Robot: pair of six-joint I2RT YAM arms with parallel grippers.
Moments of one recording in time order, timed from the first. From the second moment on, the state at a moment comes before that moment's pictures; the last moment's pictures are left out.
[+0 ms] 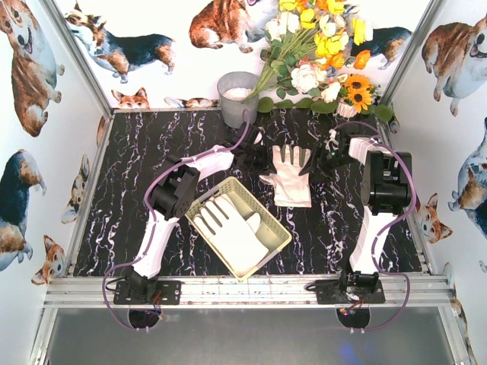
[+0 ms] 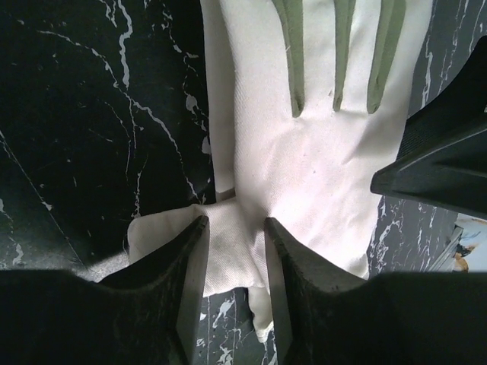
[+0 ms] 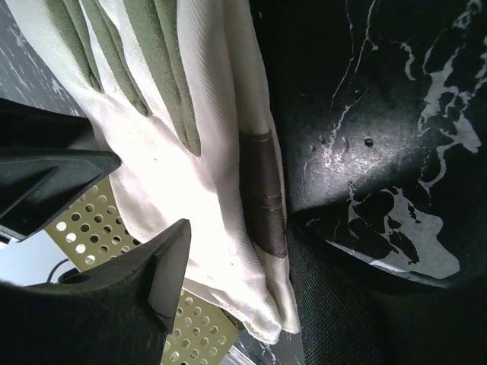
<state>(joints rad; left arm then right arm) -0.59 2.33 1.76 -0.25 0.38 -0.73 -0.09 2.07 1.41 -0.65 -0.68 0.29</state>
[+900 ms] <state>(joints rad) -0.60 2.35 1.77 -0.27 0.40 -0.71 -0.07 2.06 1.30 -0.53 -0.80 0.35</state>
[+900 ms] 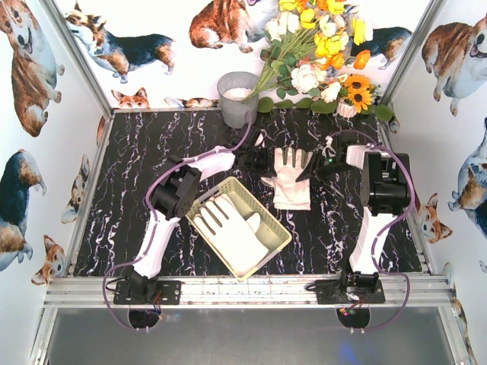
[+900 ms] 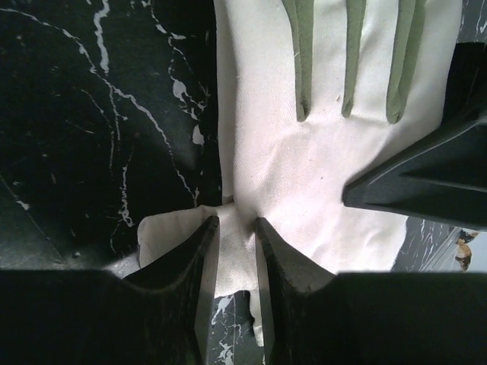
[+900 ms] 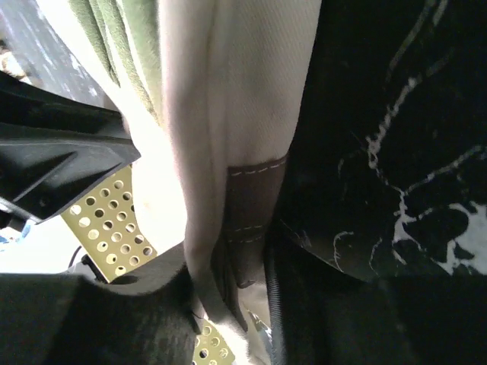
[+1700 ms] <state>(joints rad) -0.66 2.31 1.87 -0.49 0.36 -0.61 -0.21 1.73 0.98 -0.63 -0.59 0.24</state>
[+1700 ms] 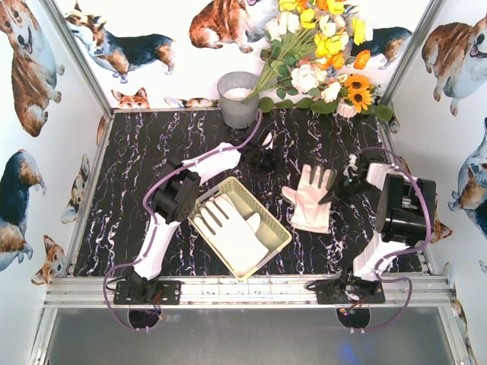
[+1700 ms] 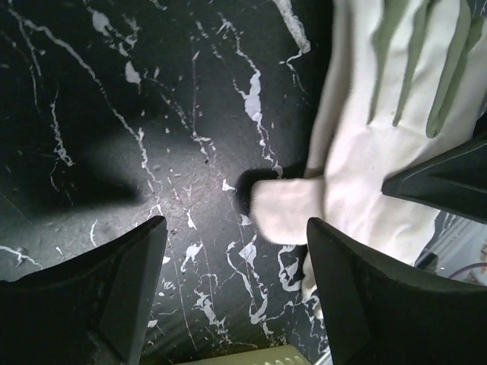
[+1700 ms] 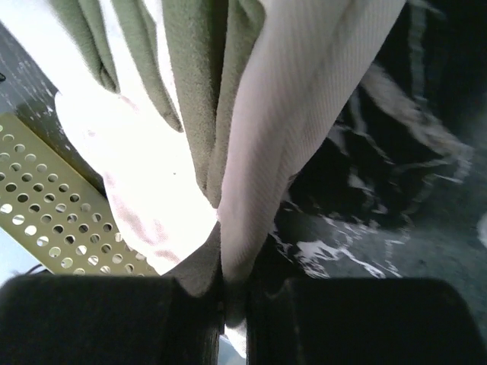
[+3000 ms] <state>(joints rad) -0.77 2.30 1.66 -0.20 0.48 -0.97 -0.28 1.73 0.92 -0.62 -0.69 0.20</state>
